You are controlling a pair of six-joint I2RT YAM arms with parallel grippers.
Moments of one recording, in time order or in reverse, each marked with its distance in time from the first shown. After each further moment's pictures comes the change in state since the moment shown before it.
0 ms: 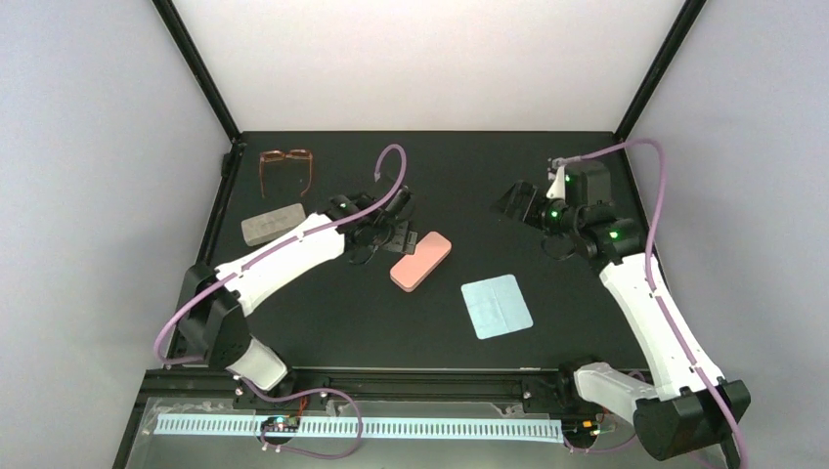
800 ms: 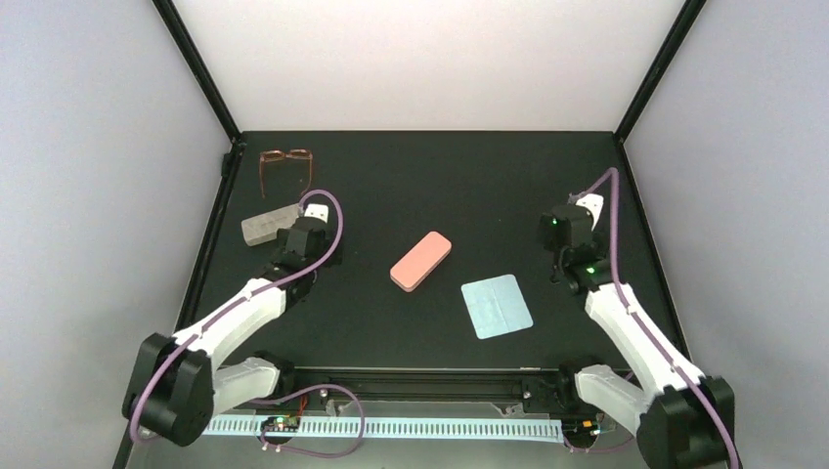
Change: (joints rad) left arm 0.329 -0.485 -0.760 0.669 -0.262 0.359; right arm -0.002 -0.140 -0.397 0.338 0.807 -0.280
